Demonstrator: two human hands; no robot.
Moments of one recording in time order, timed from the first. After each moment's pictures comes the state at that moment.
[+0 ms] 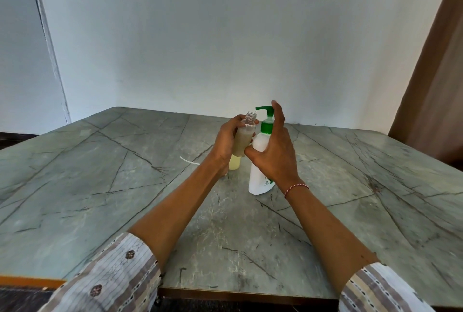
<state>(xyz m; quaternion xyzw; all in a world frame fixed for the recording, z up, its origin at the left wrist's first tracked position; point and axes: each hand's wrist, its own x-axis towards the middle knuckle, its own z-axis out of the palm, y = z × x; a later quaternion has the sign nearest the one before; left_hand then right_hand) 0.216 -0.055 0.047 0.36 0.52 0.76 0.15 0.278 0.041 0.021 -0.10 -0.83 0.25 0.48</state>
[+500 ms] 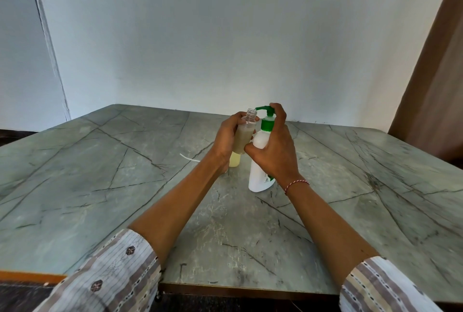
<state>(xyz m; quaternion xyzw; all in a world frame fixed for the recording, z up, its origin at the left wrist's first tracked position) 0.217 -0.055 0.048 0.37 0.52 0.76 0.15 0.279 0.042 0.023 -0.09 -0.84 0.24 0.49</state>
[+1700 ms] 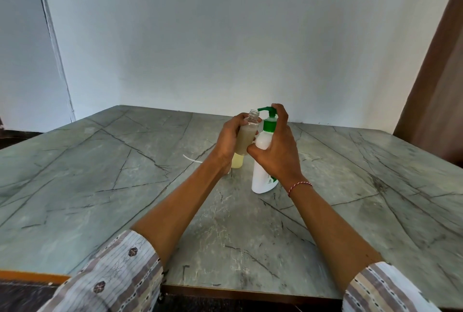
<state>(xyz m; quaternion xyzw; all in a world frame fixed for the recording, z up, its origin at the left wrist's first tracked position) 0.213 -0.055 0.046 0.36 0.51 0.76 0.16 0.279 0.041 0.023 -0.09 -0.84 0.25 0.48</state>
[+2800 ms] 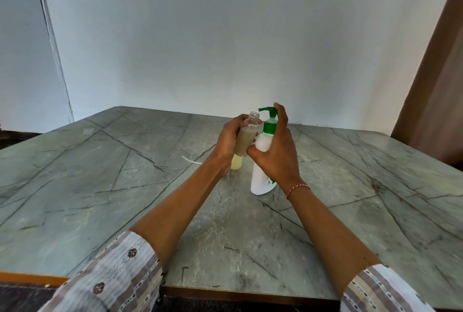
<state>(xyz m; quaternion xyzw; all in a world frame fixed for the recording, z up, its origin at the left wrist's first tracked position) 0.215 -0.054 0.048 0.36 0.53 0.76 0.16 0.279 0.040 0.022 -0.10 -0.83 0.26 0.48</state>
